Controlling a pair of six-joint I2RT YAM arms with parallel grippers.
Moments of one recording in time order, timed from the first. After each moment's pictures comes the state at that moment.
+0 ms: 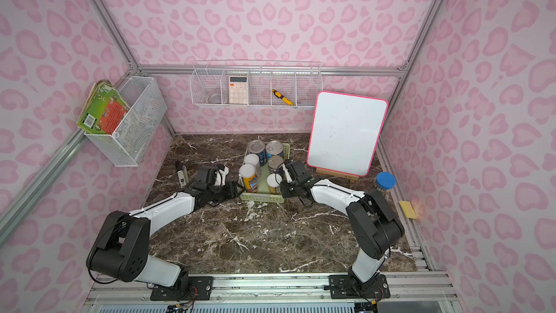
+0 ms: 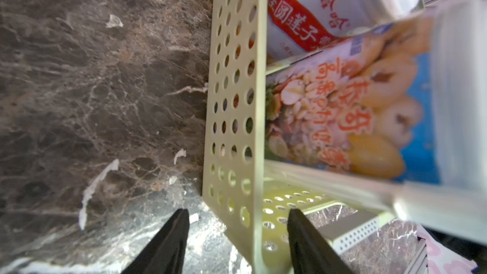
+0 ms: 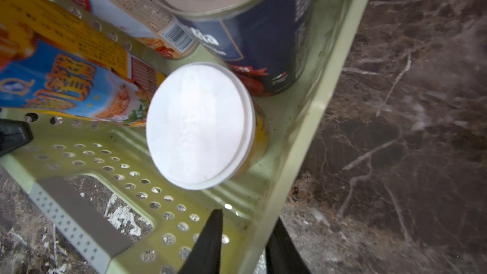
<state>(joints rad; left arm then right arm) -0.27 1.46 0.73 -0.11 0.36 -0.52 0.63 1.70 1.04 -0.25 -0.10 0.32</state>
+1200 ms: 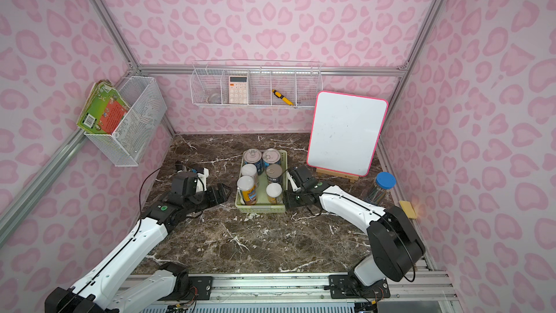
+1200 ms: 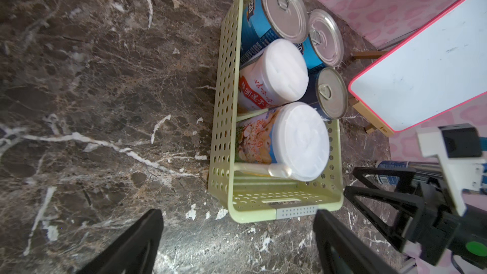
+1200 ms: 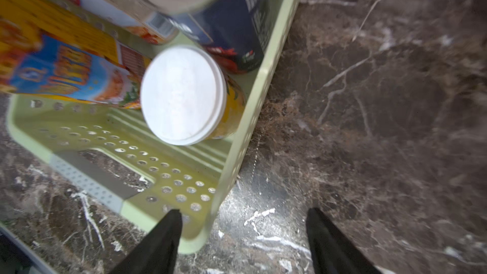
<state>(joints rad) -0.28 1.00 0.78 -0.50 0.19 -0.58 0.65 1.48 1.03 -0.52 -0.10 0.31</state>
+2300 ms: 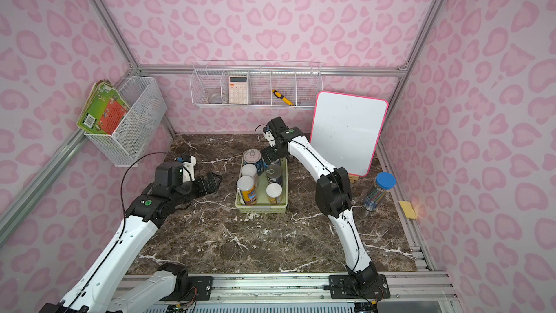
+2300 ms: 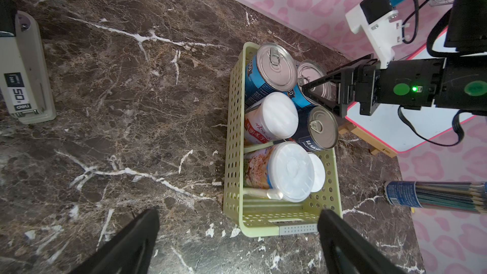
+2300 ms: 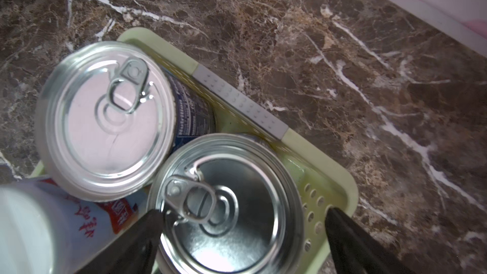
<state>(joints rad) -0.18 0.98 0.92 -0.61 0.17 -0.47 0.59 2.38 2.31 -0.96 -0.09 -0.03</state>
